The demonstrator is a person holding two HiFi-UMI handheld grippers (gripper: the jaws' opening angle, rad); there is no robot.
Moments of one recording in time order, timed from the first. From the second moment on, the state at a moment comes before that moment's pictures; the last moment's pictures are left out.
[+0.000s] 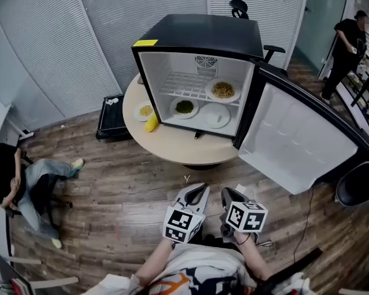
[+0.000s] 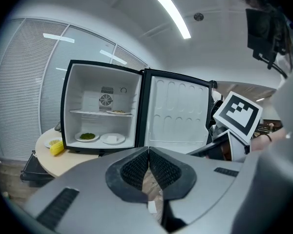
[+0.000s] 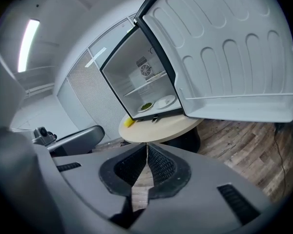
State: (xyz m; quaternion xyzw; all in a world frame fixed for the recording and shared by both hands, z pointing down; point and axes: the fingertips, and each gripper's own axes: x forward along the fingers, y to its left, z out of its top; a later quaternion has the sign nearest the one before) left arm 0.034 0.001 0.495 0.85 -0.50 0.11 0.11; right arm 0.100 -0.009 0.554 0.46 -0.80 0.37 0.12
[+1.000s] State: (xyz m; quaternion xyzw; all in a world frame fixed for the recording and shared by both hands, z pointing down) left arm 0.046 0.043 0.499 0.86 -0.49 0.12 0.11; right arm 0.105 0.027 0.549 0.43 -0.81 0.37 0.12
